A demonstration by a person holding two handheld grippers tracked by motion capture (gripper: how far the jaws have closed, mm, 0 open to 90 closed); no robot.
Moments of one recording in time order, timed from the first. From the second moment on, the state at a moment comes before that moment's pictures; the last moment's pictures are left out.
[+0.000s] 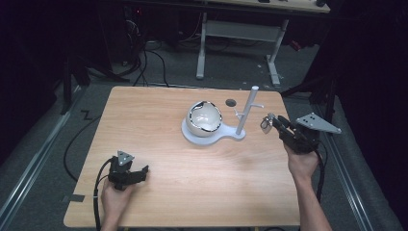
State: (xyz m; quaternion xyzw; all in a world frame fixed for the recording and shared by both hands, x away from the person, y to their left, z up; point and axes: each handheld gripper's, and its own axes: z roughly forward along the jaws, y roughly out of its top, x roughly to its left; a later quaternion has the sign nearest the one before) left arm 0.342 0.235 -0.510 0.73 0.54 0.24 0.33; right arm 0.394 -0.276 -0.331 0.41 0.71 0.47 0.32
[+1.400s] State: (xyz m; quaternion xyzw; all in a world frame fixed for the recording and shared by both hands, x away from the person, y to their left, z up) left arm 0.342 0.235 -0.510 0.73 0.54 0.24 0.33; right arm 0.436 -0.267 -0.307 0.42 0.70 0.48 0.32
